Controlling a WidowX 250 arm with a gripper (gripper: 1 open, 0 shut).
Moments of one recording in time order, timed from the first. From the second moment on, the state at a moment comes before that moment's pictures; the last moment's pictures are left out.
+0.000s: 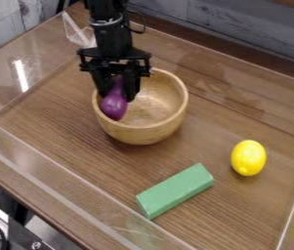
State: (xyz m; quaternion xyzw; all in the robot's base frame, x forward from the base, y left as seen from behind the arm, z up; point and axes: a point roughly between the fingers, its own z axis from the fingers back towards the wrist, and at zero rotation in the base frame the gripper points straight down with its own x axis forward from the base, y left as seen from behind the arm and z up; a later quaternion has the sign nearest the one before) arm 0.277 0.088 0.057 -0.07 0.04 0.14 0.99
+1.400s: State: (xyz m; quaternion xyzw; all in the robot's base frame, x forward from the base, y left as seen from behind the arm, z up) arm 0.281 0.014 0.079 -0.10 0.04 0.09 0.99
